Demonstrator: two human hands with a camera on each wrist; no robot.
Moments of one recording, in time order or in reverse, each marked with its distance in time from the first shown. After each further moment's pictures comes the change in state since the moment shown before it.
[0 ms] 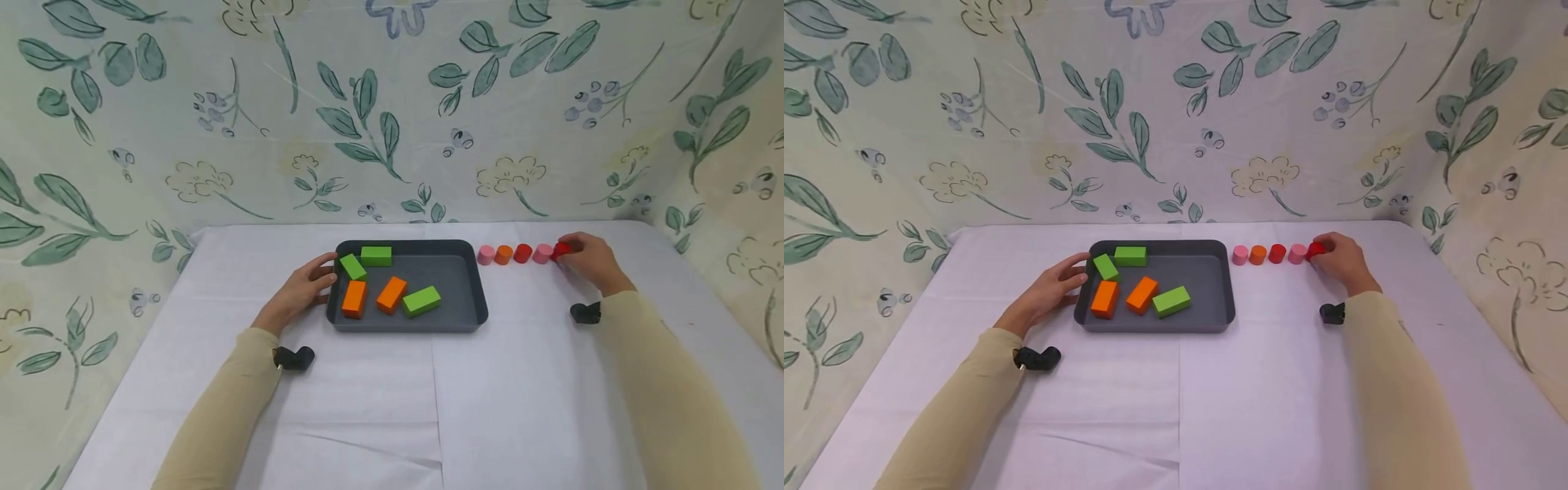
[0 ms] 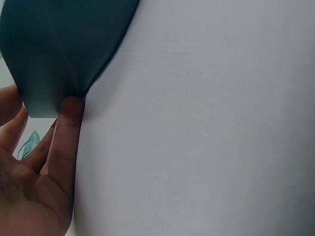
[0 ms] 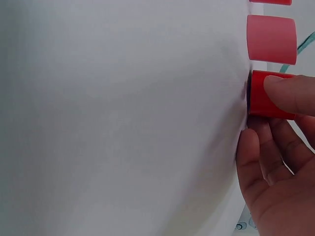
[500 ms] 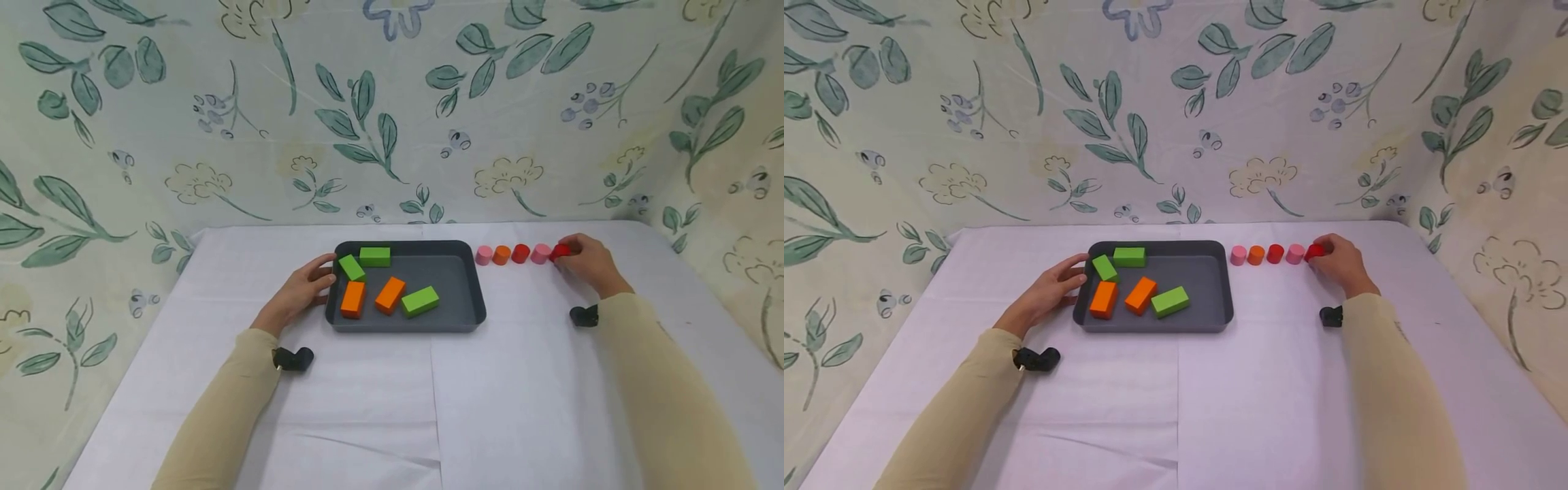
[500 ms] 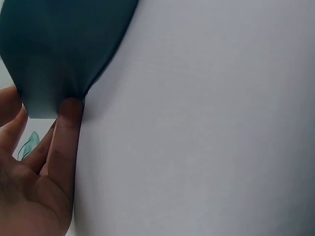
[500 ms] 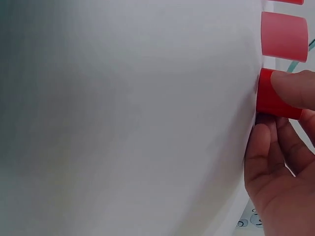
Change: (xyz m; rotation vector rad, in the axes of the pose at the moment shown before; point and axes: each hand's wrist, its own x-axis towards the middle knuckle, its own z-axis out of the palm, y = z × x) left_hand -0.002 0.002 0.002 0.011 0.005 0.002; right_hand -0.003 0.001 0.004 -0.006 0.023 0.010
